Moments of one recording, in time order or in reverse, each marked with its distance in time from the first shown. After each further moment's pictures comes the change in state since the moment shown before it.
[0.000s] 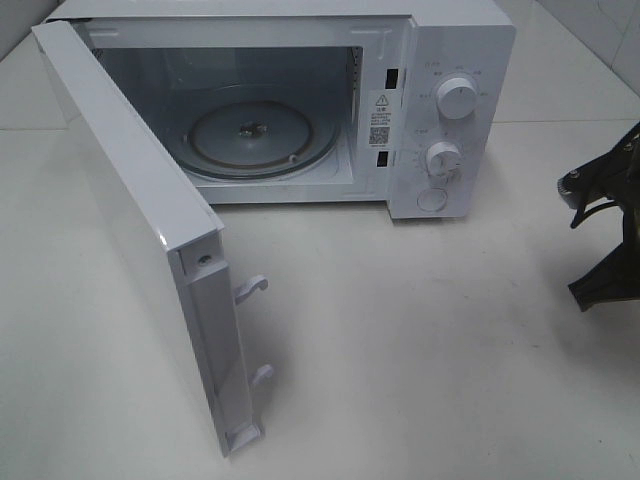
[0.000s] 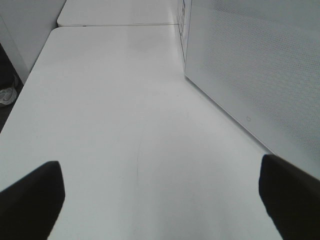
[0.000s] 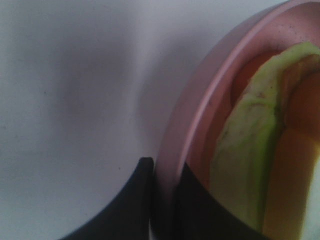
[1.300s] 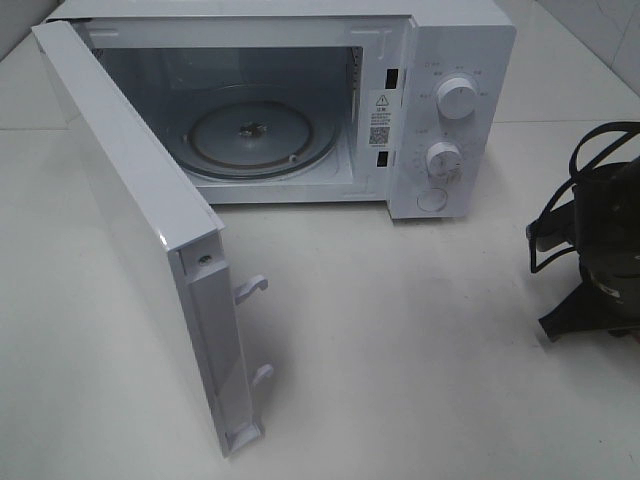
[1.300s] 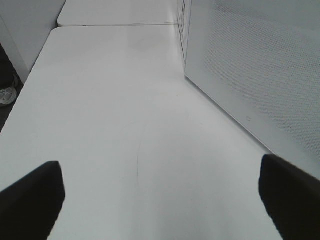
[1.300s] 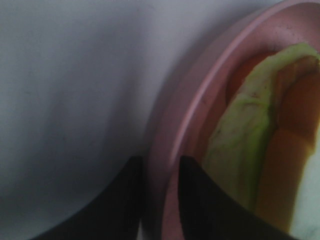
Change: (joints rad) left arm 0.000 0.000 0.000 0.000 0.000 0.000; right arm -0.021 0.262 -0.005 -0.207 -0.129 0.241
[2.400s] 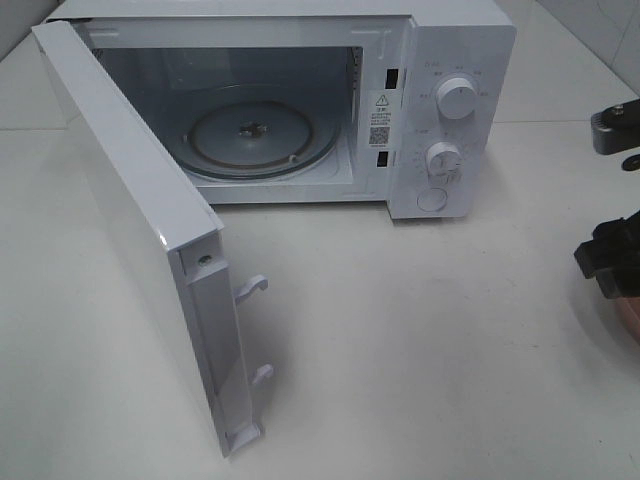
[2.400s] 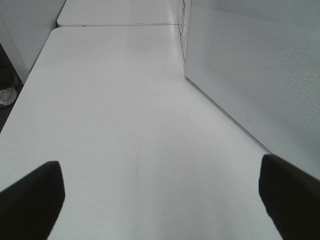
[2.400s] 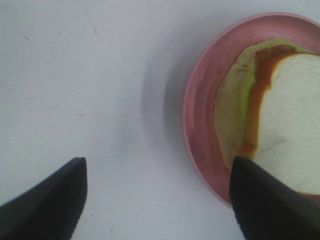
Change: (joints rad) left arm 0.000 0.000 0.000 0.000 0.000 0.000; right arm 0.000 -0.630 0.002 0.705 0.107 -0.690
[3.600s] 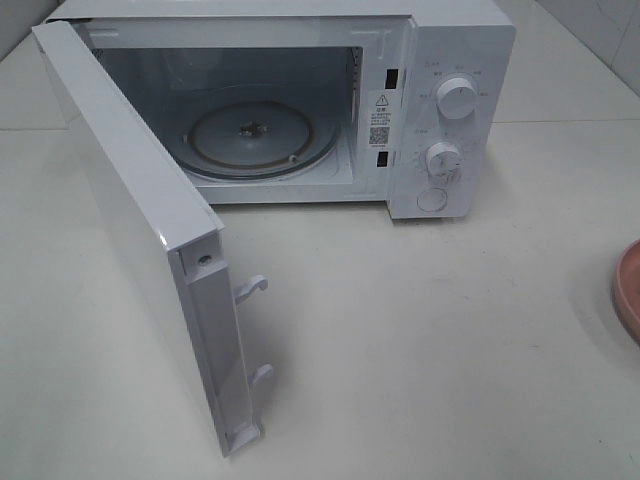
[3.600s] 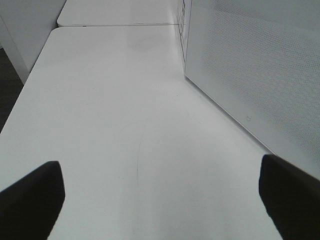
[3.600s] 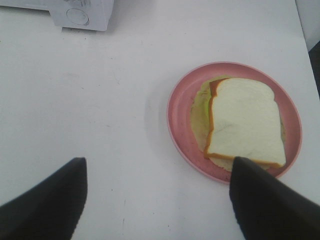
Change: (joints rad) left arm 0.000 0.000 0.000 0.000 0.000 0.000; right arm -0.014 -0.812 0.045 0.142 0.283 -0.168
